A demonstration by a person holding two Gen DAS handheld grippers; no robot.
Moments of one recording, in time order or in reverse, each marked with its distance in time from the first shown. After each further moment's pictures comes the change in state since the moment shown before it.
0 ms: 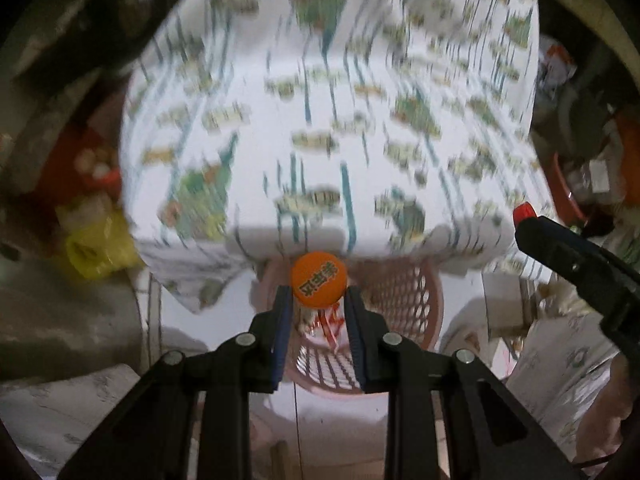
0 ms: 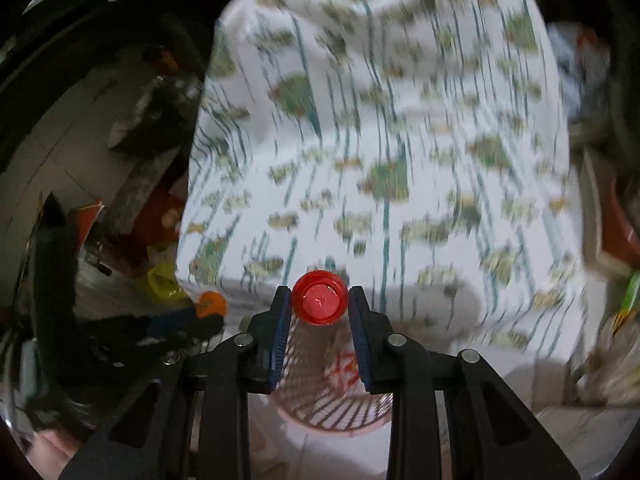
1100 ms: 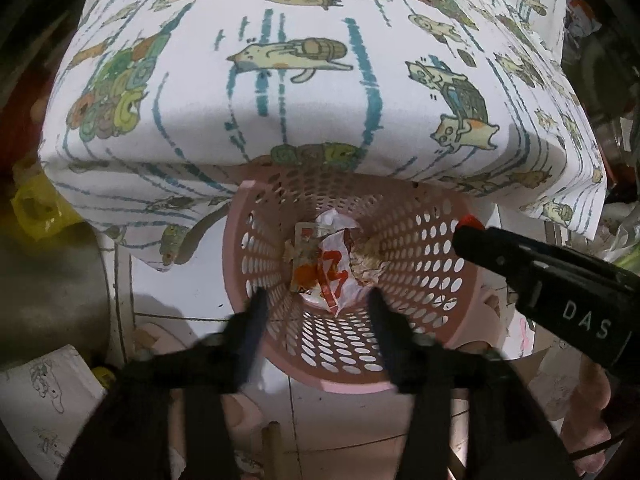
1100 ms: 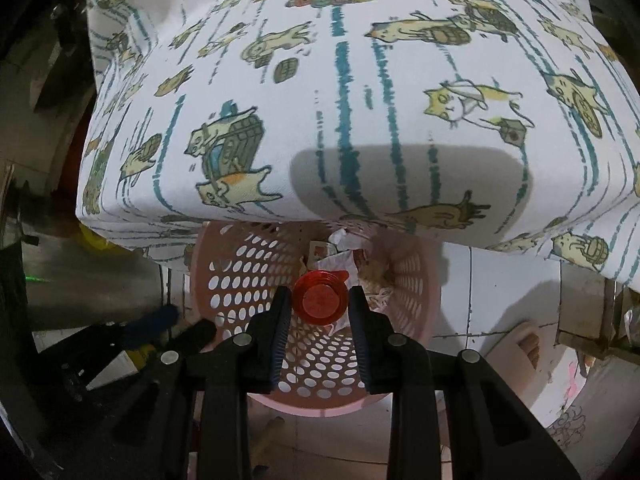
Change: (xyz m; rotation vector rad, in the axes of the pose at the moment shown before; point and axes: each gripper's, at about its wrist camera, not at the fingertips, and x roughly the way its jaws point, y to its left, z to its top) left arm 0.093 -0.002 -0.032 0.002 0.154 -0.006; right arm 0.129 -0.040 -0.046 0.139 0.313 -0.085
